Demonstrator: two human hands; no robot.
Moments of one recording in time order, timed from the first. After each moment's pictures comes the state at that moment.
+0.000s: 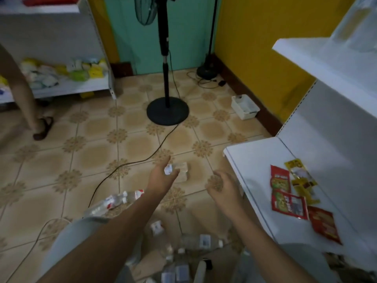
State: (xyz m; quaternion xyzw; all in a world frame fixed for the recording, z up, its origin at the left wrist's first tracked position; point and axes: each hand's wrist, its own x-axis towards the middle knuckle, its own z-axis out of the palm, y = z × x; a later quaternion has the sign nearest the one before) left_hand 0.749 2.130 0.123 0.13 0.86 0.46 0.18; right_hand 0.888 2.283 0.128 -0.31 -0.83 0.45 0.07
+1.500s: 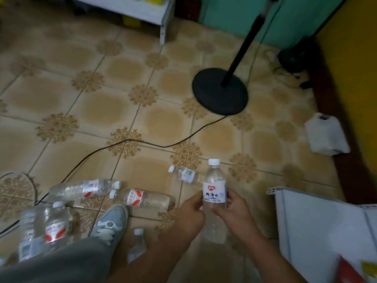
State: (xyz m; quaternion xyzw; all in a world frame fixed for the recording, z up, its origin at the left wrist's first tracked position) left_hand 0.625 2.201 -0.070 -0.07 0.68 0.66 0.31; right_hand 0.636 2.348 -0.079 -0.23 -0.83 0.49 -0.14
